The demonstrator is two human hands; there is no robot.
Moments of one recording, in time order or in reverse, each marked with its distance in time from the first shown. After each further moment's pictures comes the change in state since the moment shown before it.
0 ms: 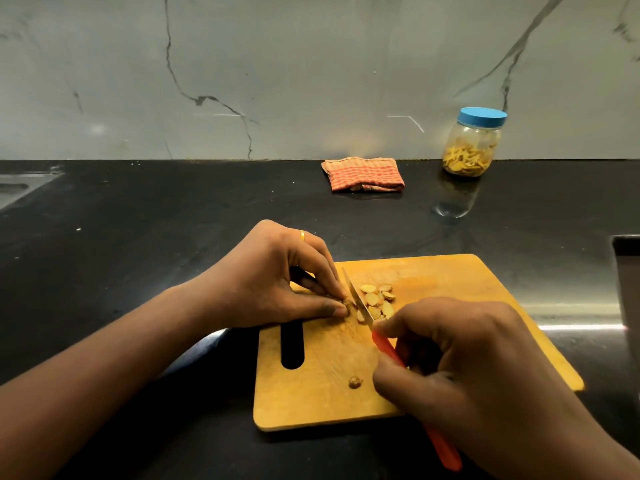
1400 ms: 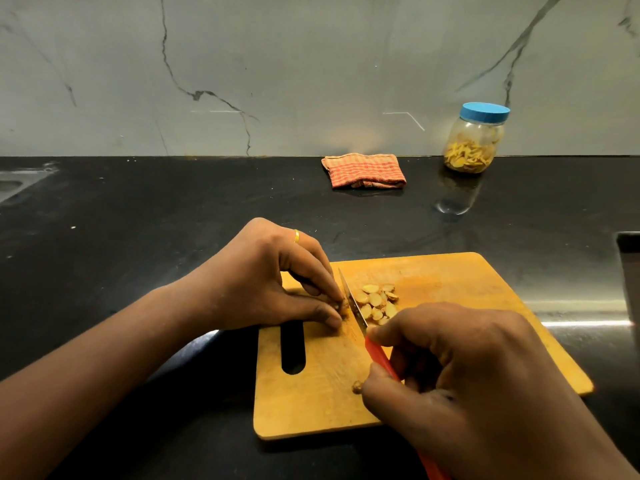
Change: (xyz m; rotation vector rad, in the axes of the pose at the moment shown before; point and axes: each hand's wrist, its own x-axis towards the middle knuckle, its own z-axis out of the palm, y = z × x) left_hand -0.005 -0.003 -0.007 0.109 -0.020 0.106; right_hand 0.002 -0.012 0.010 -0.015 0.067 -0.038
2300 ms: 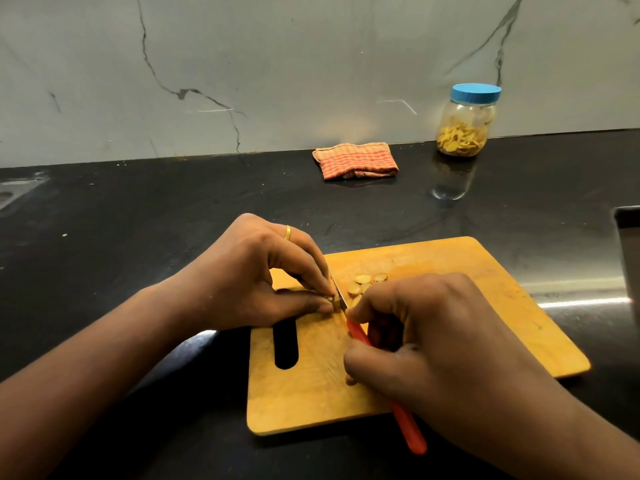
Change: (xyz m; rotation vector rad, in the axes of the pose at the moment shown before) left_hand 0.002 0.002 0.000 0.102 -0.009 0.061; right_hand 0.016 0.000 -0.002 0.067 -0.145 0.106
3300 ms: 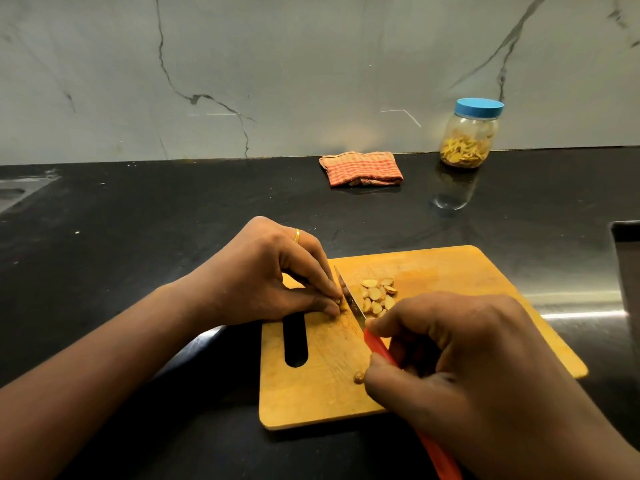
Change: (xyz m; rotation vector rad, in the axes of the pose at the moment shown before) left_hand -0.002 -0.004 0.000 -0.071 0.001 -0.021; right_hand -0.018 -0.006 -0.004 -0.025 0.076 -0.042
